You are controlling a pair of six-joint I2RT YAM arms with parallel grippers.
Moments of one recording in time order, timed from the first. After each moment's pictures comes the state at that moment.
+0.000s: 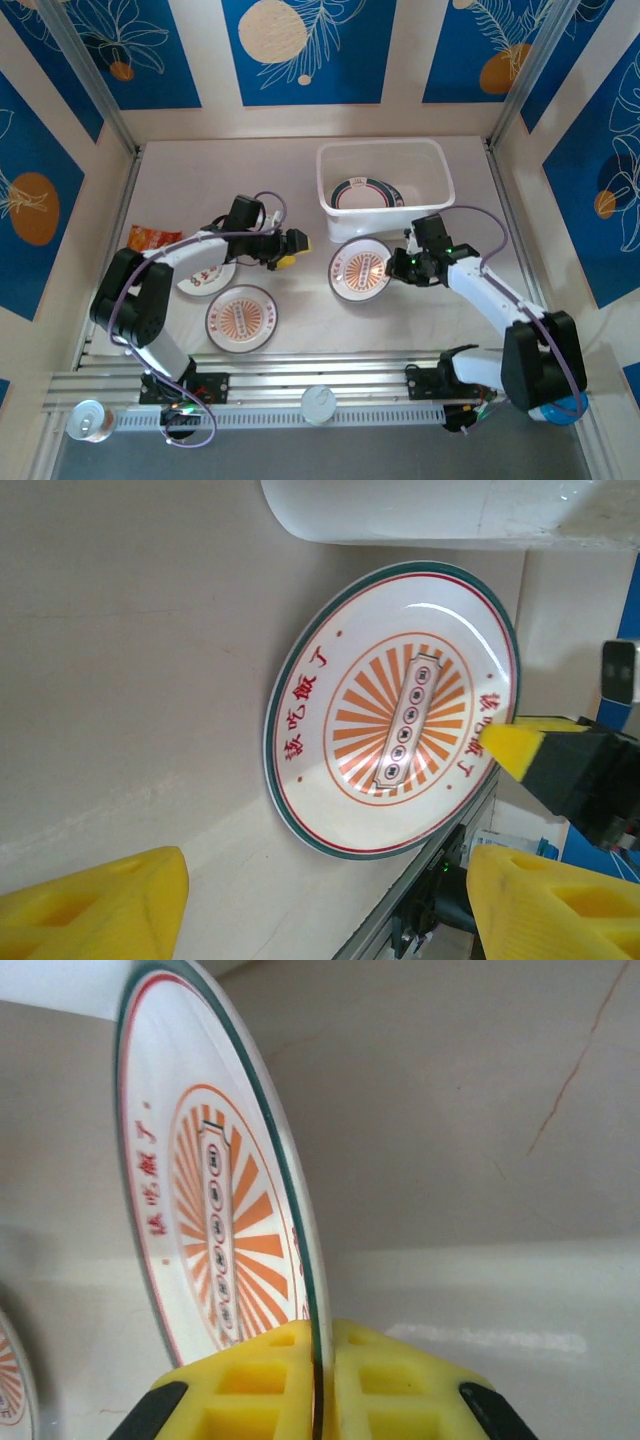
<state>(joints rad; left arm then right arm) -0.44 1.64 0.92 -0.19 0.74 -0.76 0.26 1.19 0.69 -0.59 -0.29 0.55</state>
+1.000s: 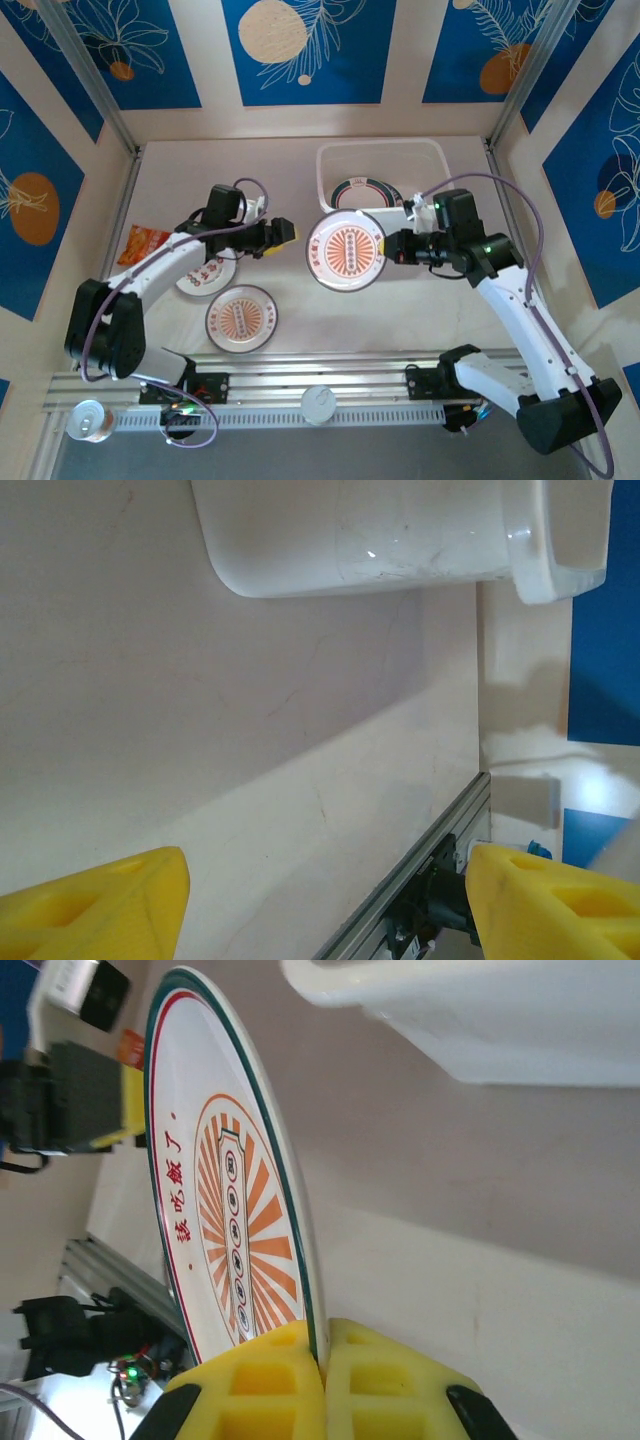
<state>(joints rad) -0.37 1.43 0.96 -0.35 0.71 -0.67 0.32 1.02 1.09 -0.89 -0.51 0.40</state>
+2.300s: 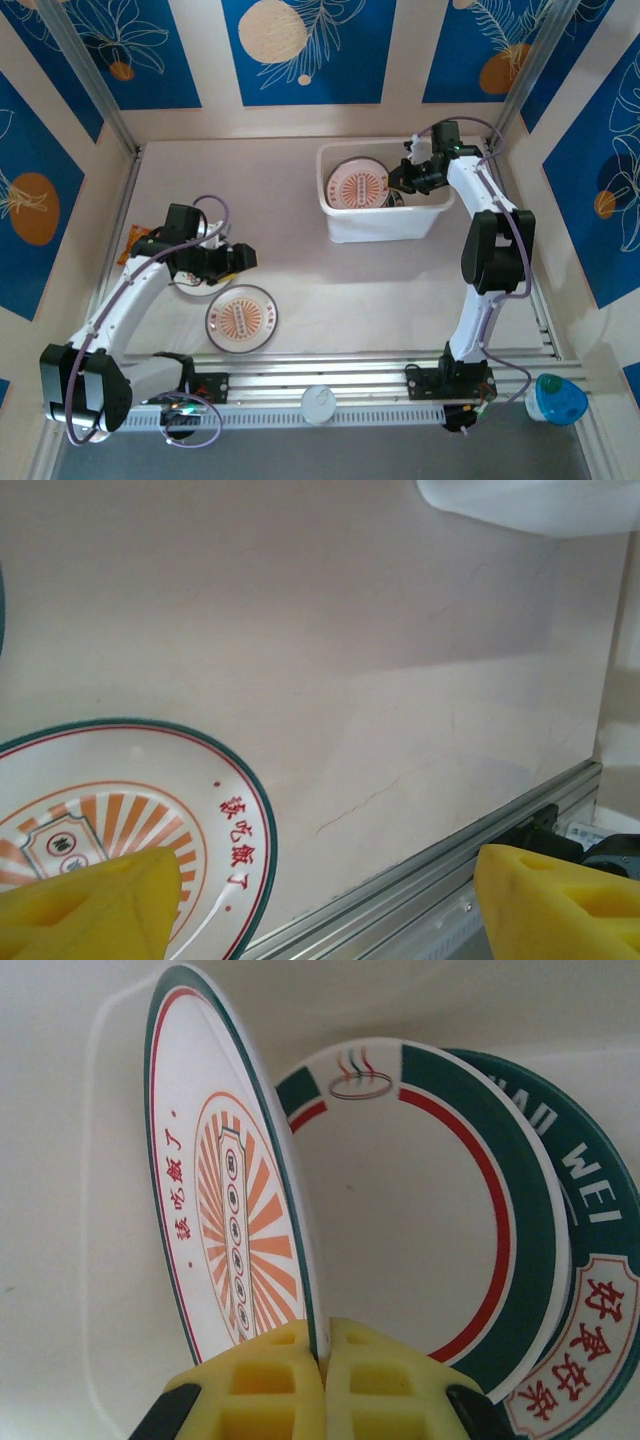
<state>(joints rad) -0.18 1.14 0.88 -0.86 0.60 -0.42 0.02 1.97 1.68 -0.82 -0.65 0.18</state>
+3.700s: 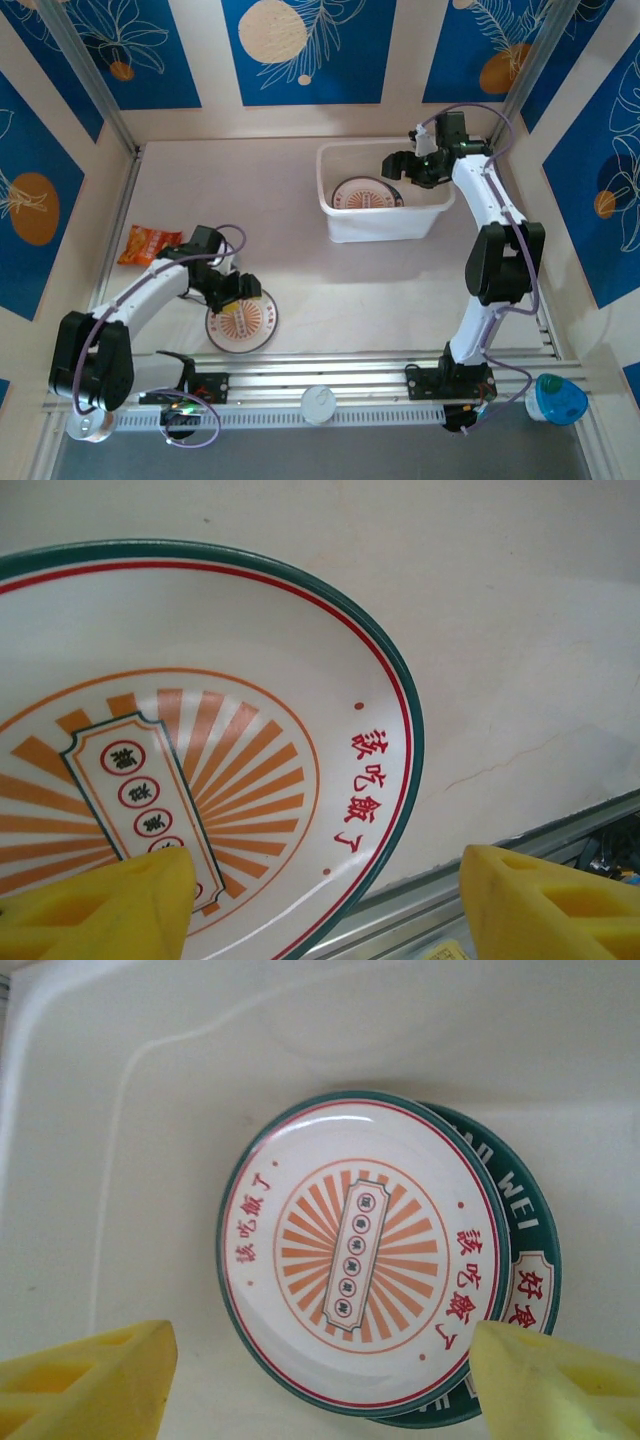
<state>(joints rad) -0.28 1.27 0.72 -0.83 0.49 -0.49 0.04 1.84 1.68 -0.82 -0.51 0.16</state>
